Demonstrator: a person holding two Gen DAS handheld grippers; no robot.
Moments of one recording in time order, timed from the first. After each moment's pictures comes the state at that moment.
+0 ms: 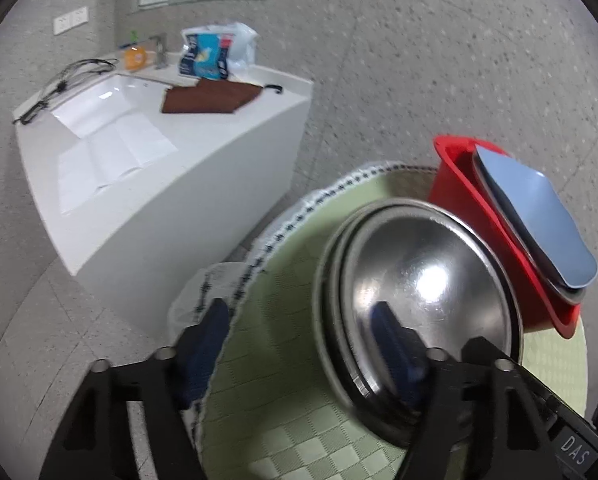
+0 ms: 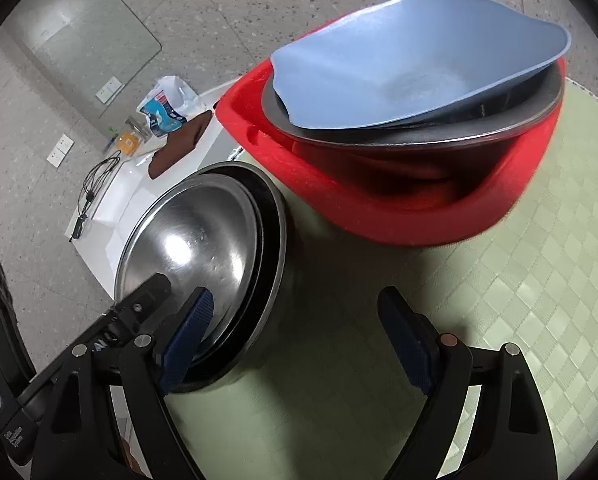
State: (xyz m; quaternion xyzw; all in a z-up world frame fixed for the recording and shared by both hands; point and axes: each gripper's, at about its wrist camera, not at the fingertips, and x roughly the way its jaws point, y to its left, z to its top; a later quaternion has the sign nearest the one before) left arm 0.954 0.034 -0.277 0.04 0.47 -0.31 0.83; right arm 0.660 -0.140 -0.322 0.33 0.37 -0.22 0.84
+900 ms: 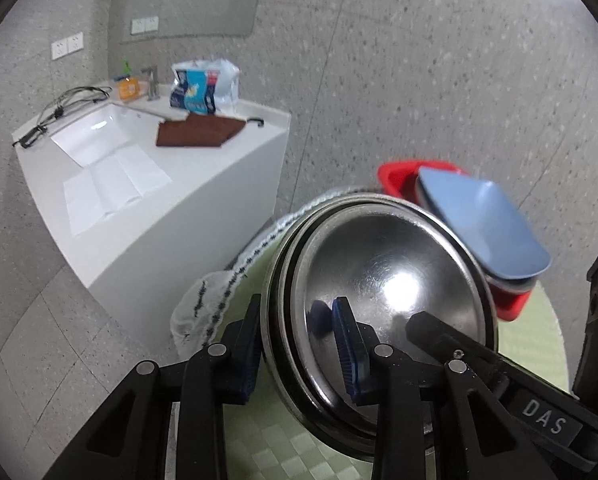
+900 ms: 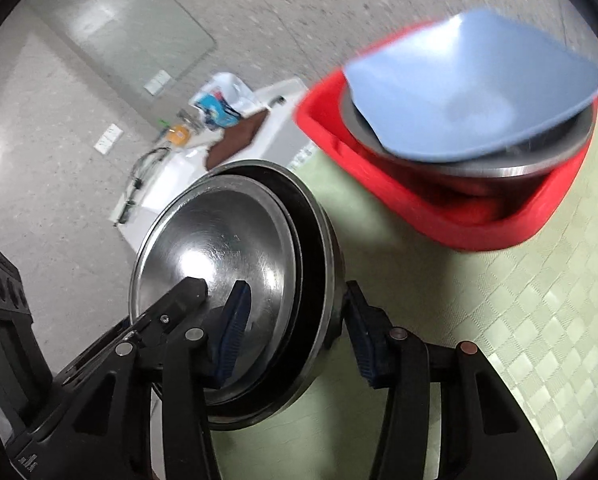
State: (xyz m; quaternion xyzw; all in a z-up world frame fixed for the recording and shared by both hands) left arm 0.896 0.071 -0.226 0.02 0.41 -0.32 0.85; right arm 0.655 -0.127 -0.285 0.33 0.35 -0.13 0.87
